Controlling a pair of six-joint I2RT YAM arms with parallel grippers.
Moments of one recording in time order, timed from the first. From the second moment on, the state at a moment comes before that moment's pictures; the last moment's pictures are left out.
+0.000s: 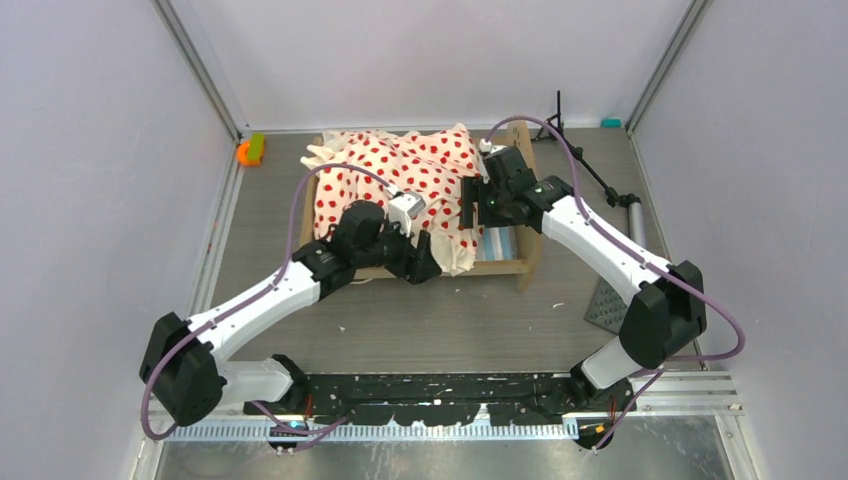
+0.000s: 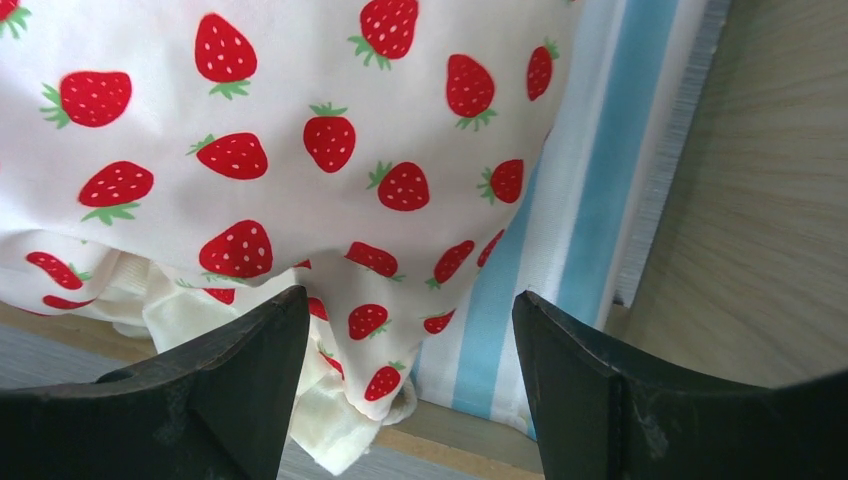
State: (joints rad) left arm -0.72 1.25 0.89 -0.19 0.36 -0.28; right arm 0.54 1.52 1.33 -0.66 0.04 0.39
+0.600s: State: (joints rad) left arm -0.70 1.13 0.92 -0.27 0.04 -0.32; right arm 0.57 1.60 1.30 -0.59 0.10 0.35
